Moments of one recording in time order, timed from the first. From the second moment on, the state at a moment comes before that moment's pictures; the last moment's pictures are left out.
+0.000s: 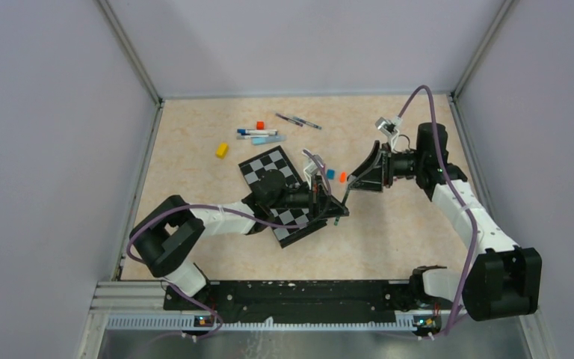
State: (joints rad) left arm -0.85 1.59 0.72 0.93 0.73 -0.68; right arm 0.12 1.20 0.88 -0.17 -1.39 0.14
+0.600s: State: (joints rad) left arm -0.85 1.60 0.72 0.91 0.72 -0.67; right arm 0.16 1.21 0.93 -0.28 -1.34 0.09
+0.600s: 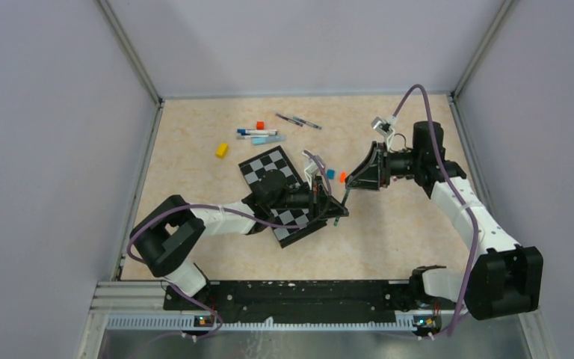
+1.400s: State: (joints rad) left arm -0.85 1.57 0.68 0.93 0.76 -0.68; right arm 0.18 1.48 1.54 -0.51 -1.25 -0.03
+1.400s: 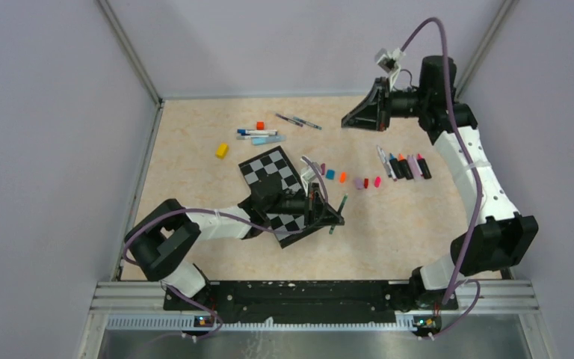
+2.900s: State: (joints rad) left arm -0.79 1.08 0.52 0.43 0.23 -0.40; right arm 0.18 1.52 0.88 -0.54 -0.78 -0.36
